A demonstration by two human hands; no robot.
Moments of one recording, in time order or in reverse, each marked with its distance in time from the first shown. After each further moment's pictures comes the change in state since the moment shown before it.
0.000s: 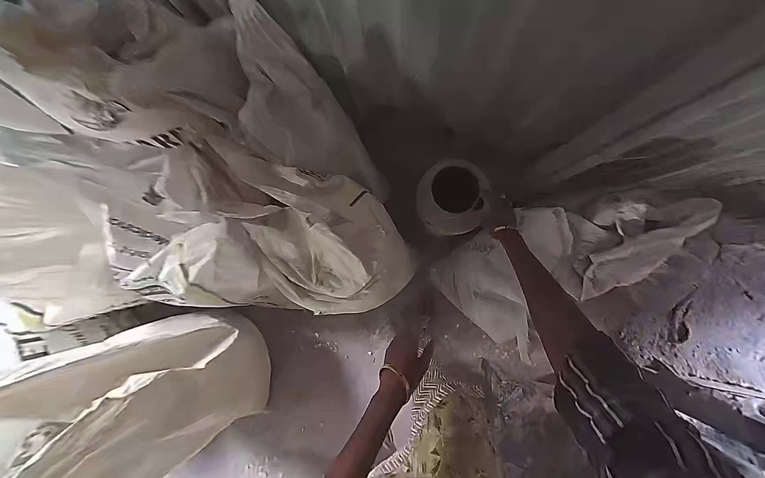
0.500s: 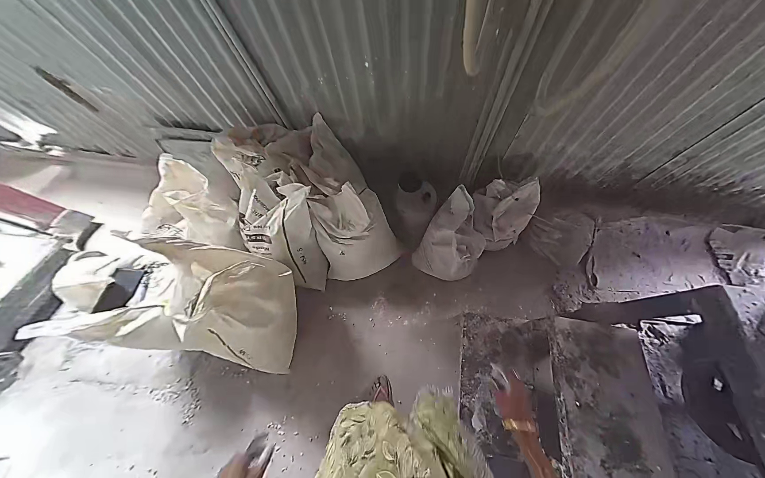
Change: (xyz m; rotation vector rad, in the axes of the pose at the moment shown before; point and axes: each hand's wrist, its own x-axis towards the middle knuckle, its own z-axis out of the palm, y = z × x) left_hand -0.526 -0.273 0.102 0.113 0.358 -0.324; right_hand -0.754 0.151 0.127 0.454 0.194 0.211
